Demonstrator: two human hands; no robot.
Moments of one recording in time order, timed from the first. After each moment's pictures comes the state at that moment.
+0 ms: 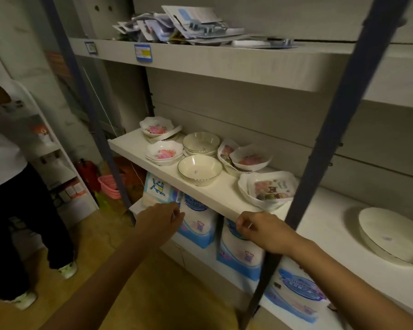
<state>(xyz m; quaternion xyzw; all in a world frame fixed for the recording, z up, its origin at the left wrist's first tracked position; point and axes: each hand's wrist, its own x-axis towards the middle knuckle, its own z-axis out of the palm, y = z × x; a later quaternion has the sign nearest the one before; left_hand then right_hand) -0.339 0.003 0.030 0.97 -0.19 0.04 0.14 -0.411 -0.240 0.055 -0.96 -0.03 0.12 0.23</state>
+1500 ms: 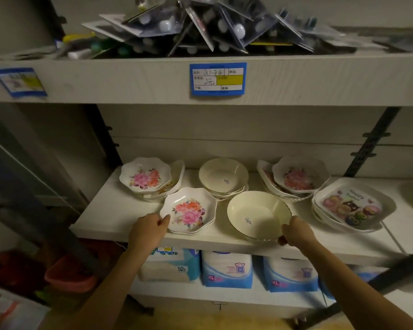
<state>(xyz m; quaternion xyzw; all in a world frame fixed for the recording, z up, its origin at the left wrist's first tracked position) 0.073 0.129 0.003 0.95 -0.21 -0.10 0.20 -0.138 -0.121 -0.022 -0.75 0.55 0.02 0.38</state>
